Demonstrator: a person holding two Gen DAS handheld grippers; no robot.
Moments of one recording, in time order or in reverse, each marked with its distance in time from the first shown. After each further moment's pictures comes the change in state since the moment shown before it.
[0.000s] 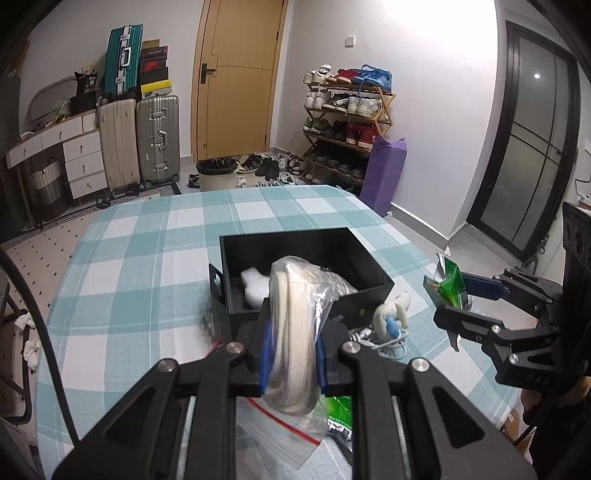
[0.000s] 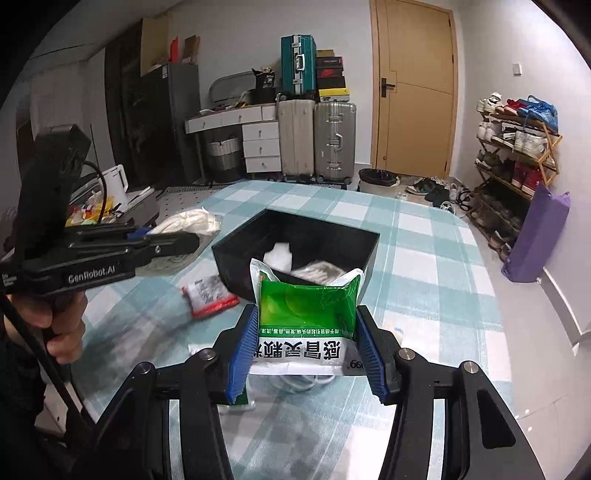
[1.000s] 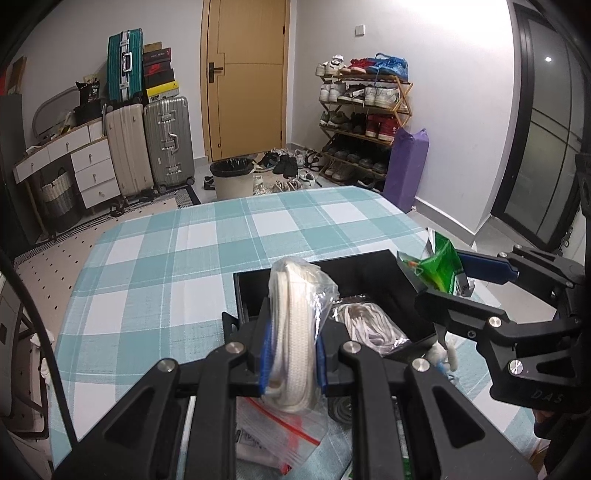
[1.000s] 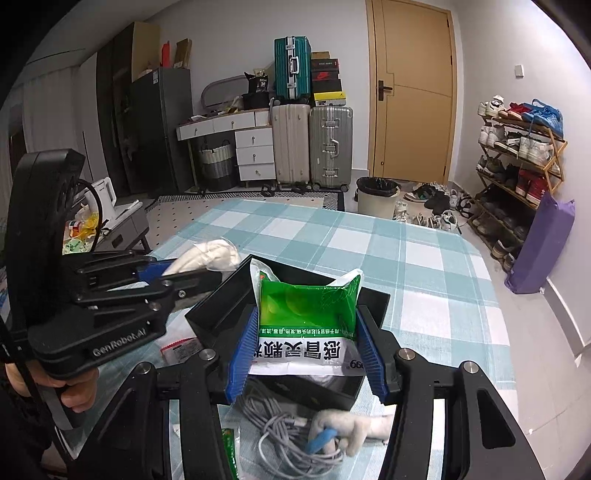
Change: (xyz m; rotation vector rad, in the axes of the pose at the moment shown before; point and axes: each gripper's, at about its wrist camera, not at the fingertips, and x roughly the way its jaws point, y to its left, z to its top) left arm 0.064 0.012 0.040 0.033 0.035 0.089; right arm 0.071 -0.007 0.068 -0.005 0.002 0.001
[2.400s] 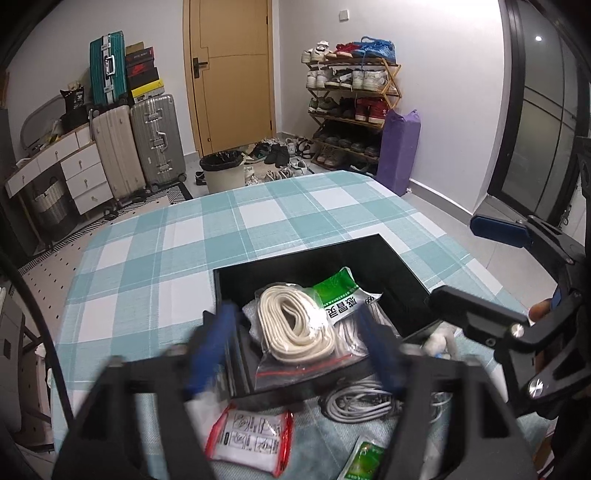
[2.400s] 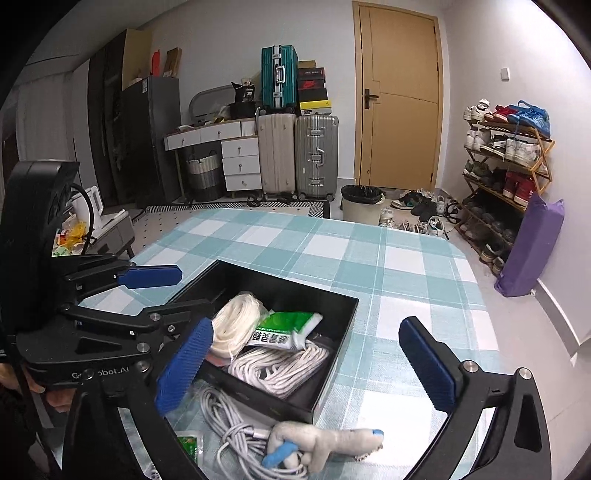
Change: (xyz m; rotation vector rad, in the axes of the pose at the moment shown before) left arm 0.005 -0.015 -0.001 0.059 0.025 -0.001; right arm 0.001 -0.030 -0.011 0.015 -0.059 -0.055
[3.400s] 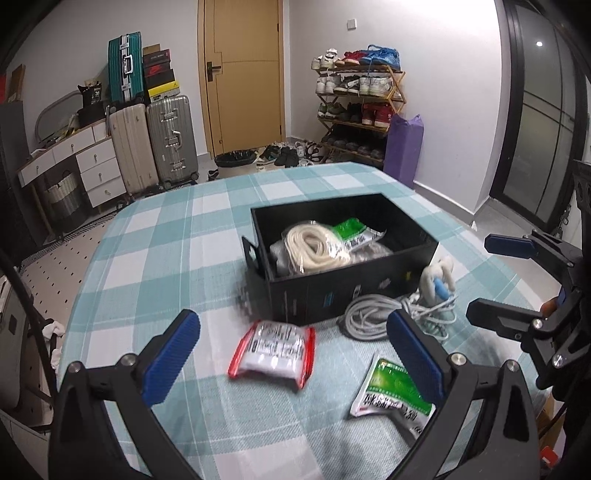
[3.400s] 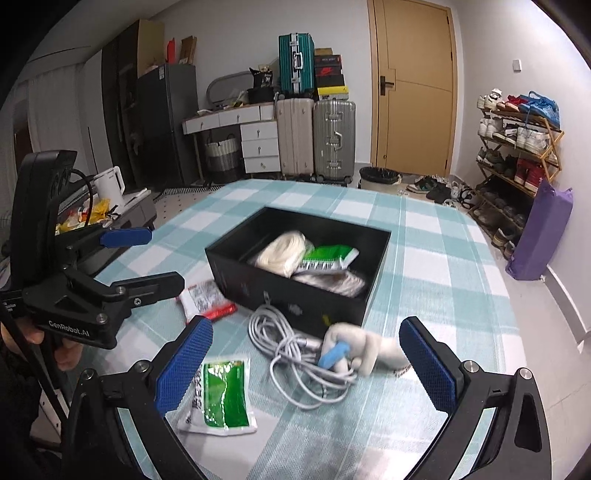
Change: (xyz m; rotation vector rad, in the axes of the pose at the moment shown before) left arm -0.048 0.018 -0.074 -0.016 -0.010 0.020; right arm -0.043 0.037 -0.063 -0.005 0.076 0.073
